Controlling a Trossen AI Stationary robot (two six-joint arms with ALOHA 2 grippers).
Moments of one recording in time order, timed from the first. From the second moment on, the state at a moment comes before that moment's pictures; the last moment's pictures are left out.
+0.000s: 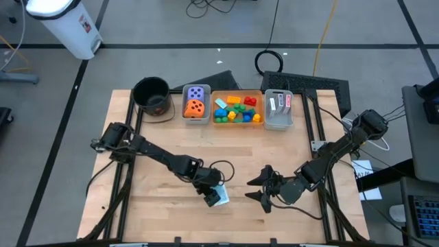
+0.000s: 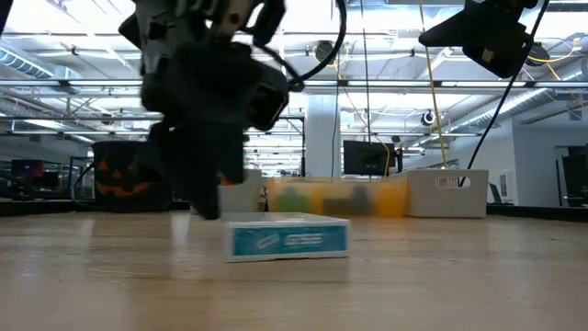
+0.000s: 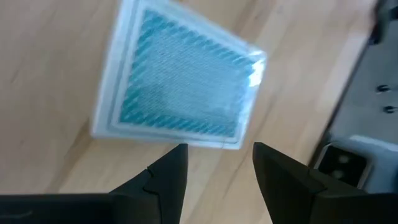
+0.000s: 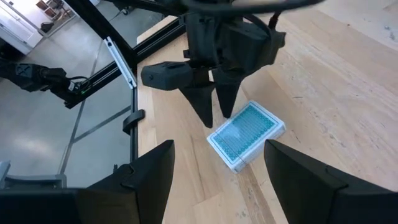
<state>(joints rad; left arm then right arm) -0.30 1.90 1.14 -0.22 0.31 -1.01 0.65 1.38 0.80 0.07 0.53 0.90</state>
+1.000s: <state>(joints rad) -0.34 1.91 1.14 -0.20 0.31 -0.99 0.65 1.38 0.80 0.07 0.53 0.88</state>
